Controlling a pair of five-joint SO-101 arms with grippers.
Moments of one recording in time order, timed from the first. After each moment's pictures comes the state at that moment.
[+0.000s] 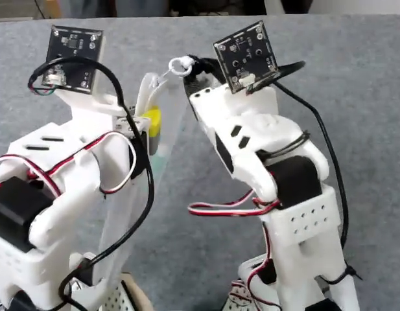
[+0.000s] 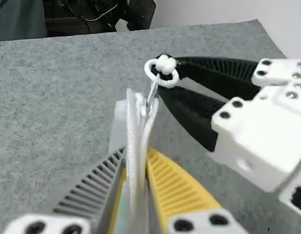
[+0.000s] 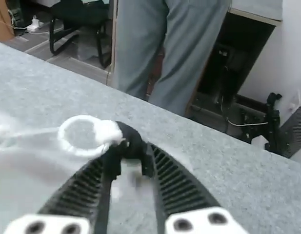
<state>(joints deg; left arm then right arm) 22.7 -36.4 -22.5 95.6 14.9 -18.5 -37.1 11.6 54.3 9.1</state>
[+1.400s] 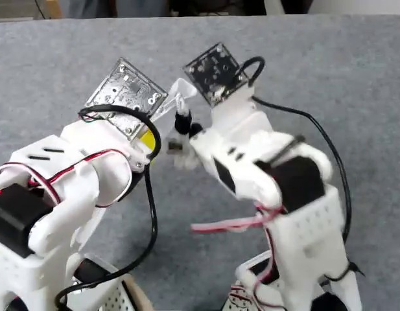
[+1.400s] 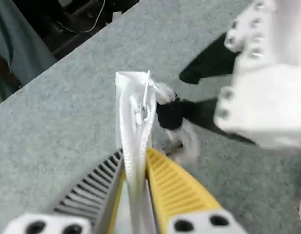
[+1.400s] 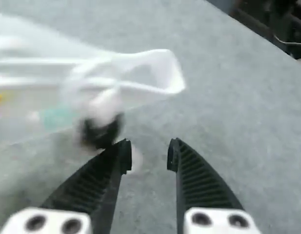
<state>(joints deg) 24.2 -39.2 -15.7 97.2 -14.7 -27.5 -37.6 2.3 86.4 12.6</state>
